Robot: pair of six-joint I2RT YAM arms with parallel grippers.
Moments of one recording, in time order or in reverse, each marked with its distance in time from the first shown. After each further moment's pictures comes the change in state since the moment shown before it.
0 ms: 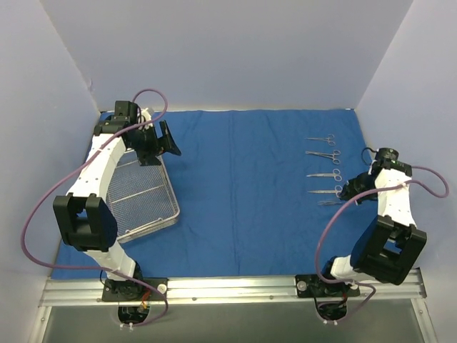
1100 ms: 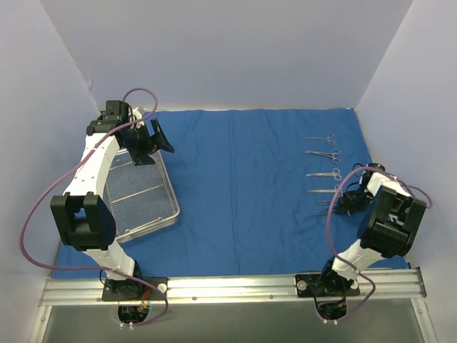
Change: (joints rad) left arm 0.064 0.003 0.001 0.001 0.008 -0.023; right arm -0.043 0.235 -0.192 0.268 0.079 0.068
